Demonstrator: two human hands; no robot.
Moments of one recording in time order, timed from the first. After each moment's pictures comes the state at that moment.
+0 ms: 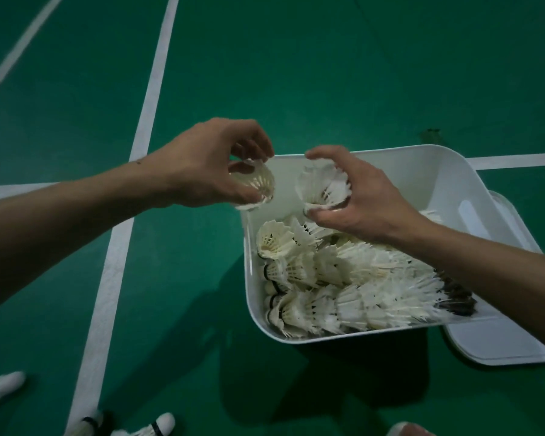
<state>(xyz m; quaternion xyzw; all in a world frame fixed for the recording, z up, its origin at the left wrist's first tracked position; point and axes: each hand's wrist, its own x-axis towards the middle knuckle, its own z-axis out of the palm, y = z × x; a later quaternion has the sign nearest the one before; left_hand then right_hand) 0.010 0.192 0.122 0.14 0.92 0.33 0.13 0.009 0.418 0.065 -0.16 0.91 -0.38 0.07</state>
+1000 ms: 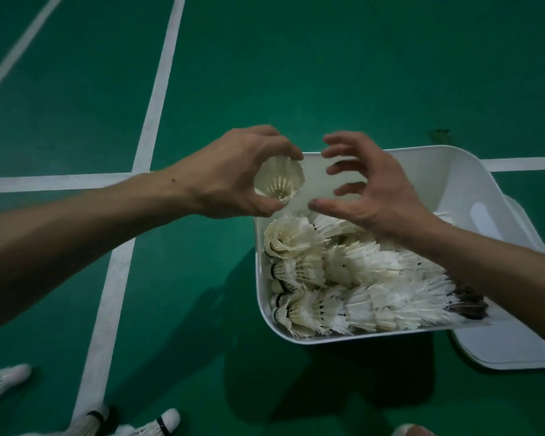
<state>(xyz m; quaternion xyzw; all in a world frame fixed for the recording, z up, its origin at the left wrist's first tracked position) 0.009 0.198 0.110 0.27 0.94 0.21 0.06 0.006 0.413 0.069 -0.16 0.87 -0.46 0.05</state>
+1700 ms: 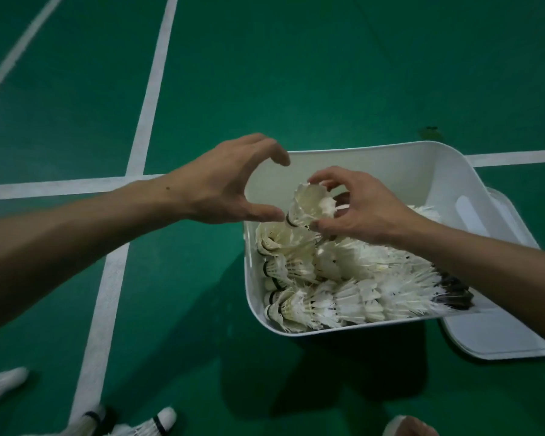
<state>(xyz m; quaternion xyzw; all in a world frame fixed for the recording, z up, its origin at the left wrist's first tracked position) 0.011 0.200 0.097 0.28 0.94 0.20 0.08 0.006 0.426 0.053 -0.12 0.90 -0.39 0.17</state>
